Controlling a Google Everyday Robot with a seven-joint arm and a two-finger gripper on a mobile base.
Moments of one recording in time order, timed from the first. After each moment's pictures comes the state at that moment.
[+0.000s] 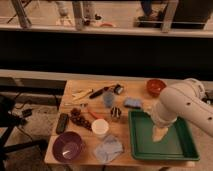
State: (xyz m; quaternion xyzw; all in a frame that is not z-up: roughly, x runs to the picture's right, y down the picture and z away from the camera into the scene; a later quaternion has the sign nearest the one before) arm 0.211 0.153 0.634 -0.27 -0.06 -0.06 0.96
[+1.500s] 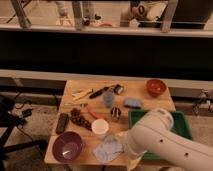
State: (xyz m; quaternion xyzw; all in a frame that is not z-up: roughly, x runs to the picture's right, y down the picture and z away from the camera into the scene) arm 0.068 0.260 0.602 -0.28 -0.17 -0.15 0.93
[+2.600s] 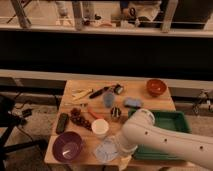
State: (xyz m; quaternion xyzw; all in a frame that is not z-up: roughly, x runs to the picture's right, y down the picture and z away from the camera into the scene) arm 0.050 0.291 0.666 -0.33 -0.19 -0.12 0.92
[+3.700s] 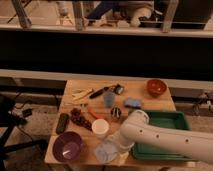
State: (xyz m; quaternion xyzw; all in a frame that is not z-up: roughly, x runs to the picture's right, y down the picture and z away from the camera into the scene) arm 0.048 0.305 0.730 -0.33 -0.19 -0.13 0.91
